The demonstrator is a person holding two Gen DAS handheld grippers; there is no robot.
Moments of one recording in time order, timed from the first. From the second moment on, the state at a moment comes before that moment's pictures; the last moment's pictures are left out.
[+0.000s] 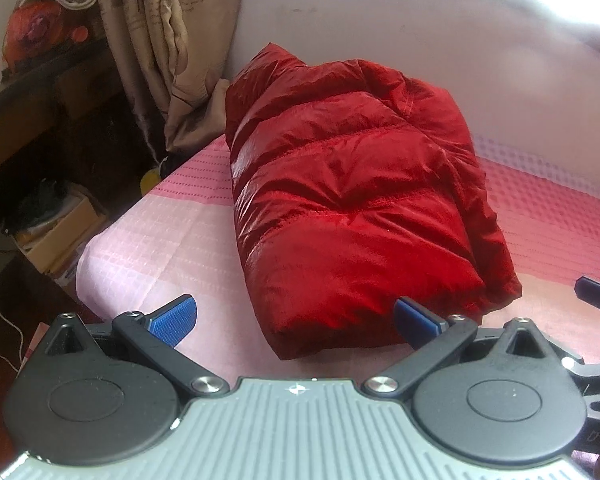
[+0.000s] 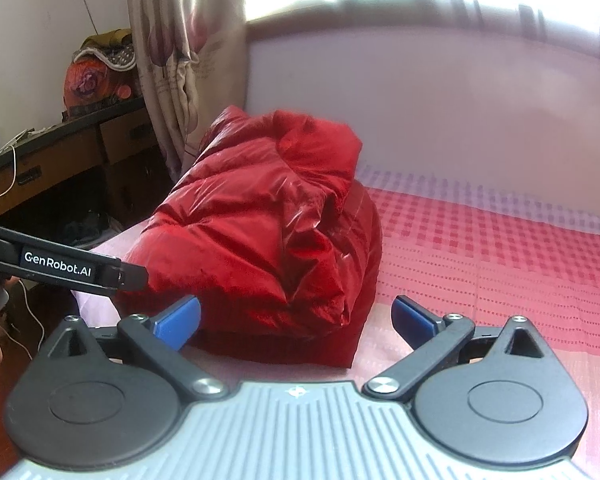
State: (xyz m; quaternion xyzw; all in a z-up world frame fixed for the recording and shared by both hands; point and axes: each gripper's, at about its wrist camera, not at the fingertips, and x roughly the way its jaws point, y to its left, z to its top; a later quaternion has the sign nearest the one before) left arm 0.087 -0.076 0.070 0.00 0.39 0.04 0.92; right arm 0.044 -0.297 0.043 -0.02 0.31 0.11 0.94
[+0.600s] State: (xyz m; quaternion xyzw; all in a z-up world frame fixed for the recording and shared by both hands) left arm 0.089 -0.074 0.058 0.00 0.40 0.06 0.92; right arm 0.044 -0.298 0.037 -0.02 0.32 0.11 0.94
